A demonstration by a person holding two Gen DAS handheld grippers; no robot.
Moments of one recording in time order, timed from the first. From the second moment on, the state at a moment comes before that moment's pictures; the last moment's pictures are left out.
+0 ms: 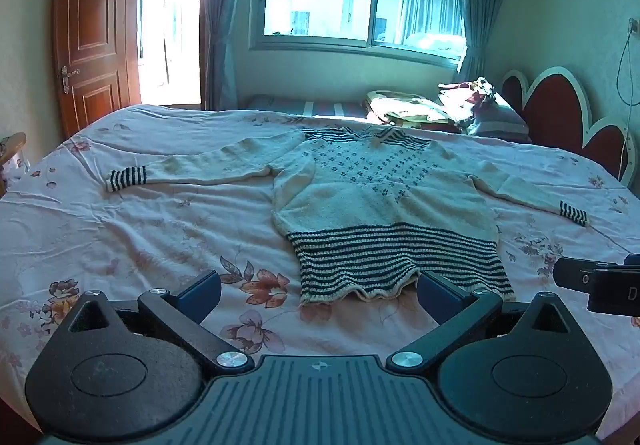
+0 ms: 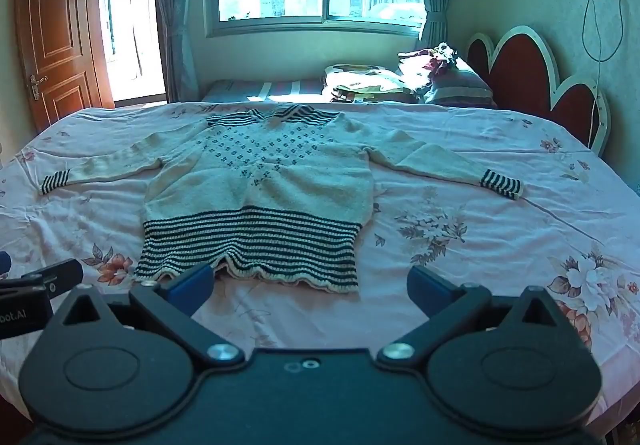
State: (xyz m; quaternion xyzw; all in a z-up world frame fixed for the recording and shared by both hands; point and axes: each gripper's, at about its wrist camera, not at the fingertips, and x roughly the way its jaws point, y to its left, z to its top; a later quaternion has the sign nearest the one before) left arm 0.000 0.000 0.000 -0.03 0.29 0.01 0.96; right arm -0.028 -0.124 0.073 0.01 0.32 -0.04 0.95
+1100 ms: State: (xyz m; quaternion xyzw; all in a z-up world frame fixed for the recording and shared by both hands) left arm 0.000 0.002 0.003 -0.02 0.28 0.01 0.96; right arm -0.030 -0.125 0.074 0.02 0.32 -0.03 0.95
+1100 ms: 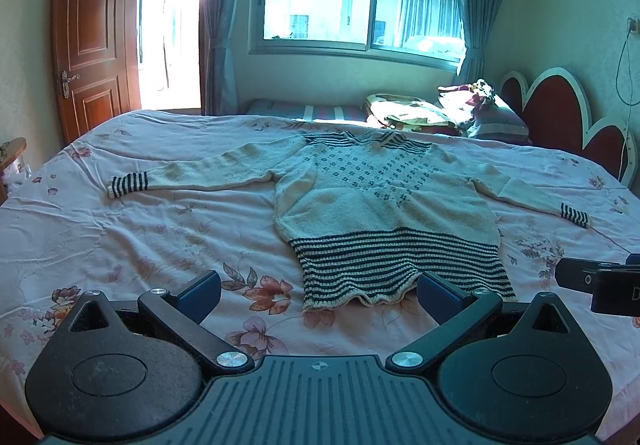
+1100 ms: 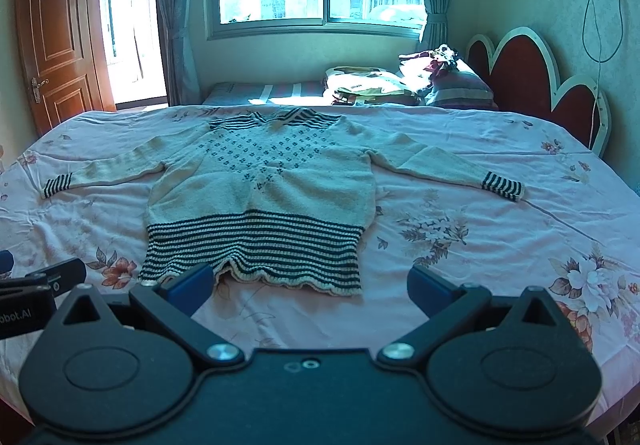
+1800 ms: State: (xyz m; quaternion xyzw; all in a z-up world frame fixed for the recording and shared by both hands) left arm 0.002 0.002 0.005 -0.02 0.28 0.01 0.96; right arm -0.029 -0.126 0.076 0.01 0.32 -0.03 0.95
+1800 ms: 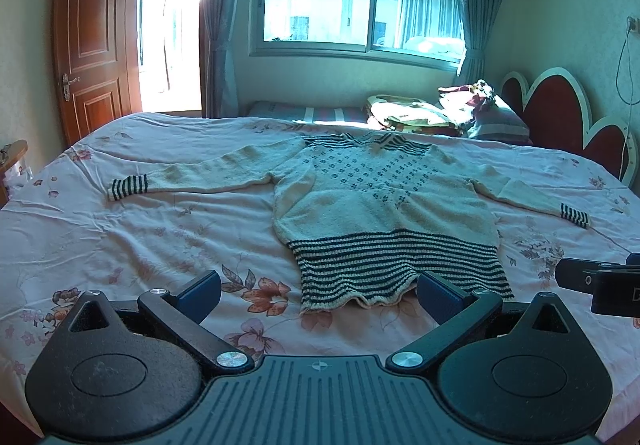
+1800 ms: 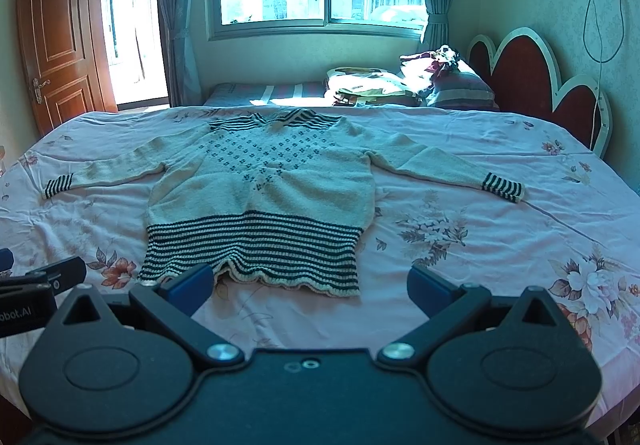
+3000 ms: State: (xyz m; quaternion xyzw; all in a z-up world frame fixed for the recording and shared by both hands) left arm 0.030 -0.004 -0.011 -0.04 0.30 0.00 0.95; right arm -0.006 -0.156 0.056 0.05 0.32 -0.06 0.95
